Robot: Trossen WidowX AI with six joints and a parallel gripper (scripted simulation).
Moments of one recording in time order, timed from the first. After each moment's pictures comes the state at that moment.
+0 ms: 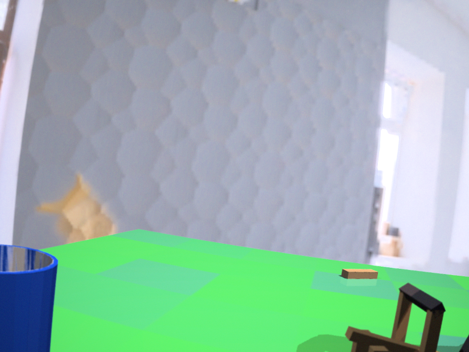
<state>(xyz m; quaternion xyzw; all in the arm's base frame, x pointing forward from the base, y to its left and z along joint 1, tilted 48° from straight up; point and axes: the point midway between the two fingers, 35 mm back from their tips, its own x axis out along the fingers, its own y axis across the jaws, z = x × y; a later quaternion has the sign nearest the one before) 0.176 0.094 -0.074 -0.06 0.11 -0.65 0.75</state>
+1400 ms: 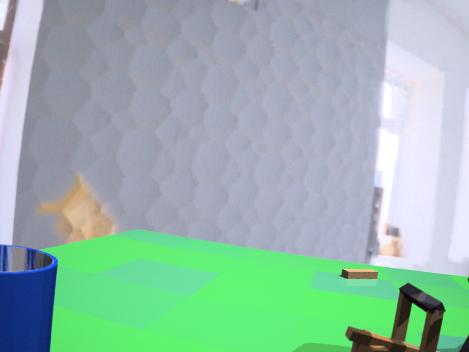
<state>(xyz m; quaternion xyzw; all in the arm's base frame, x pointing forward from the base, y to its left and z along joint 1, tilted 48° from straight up) 0.173 0.047 -0.117 -0.09 0.10 -0.66 0.74</state>
